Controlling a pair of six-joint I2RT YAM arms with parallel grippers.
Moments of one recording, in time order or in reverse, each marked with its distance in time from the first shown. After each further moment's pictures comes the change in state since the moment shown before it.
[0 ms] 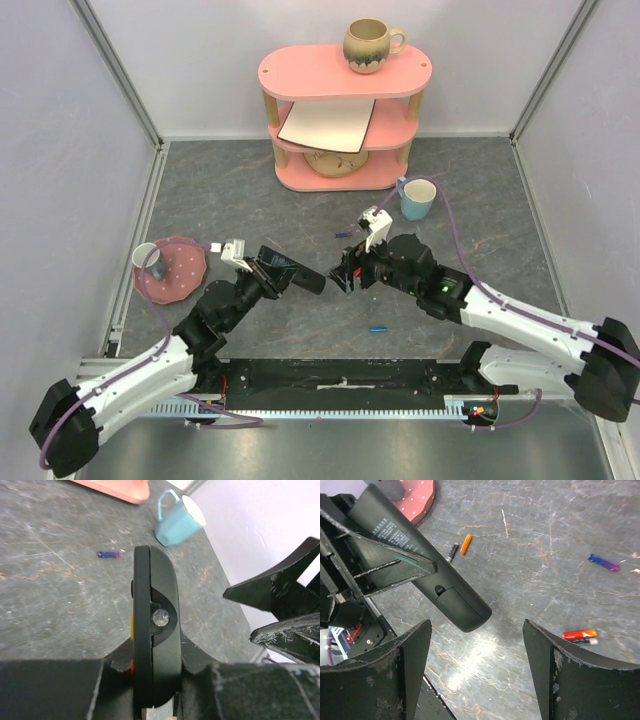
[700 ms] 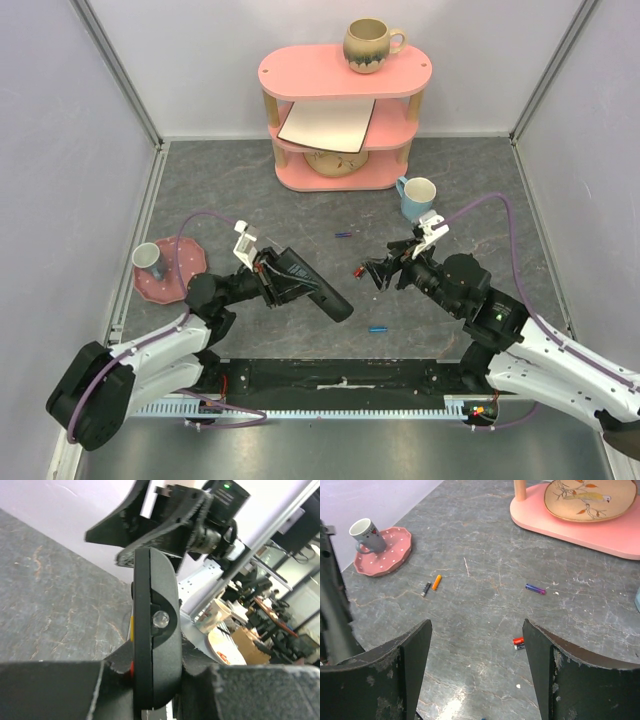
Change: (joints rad) left arm 0.200 0.365 0.039 0.823 0.956 -0.192; right arm 0.002 -0.422 -0.071 -0.128 0.212 -0.128
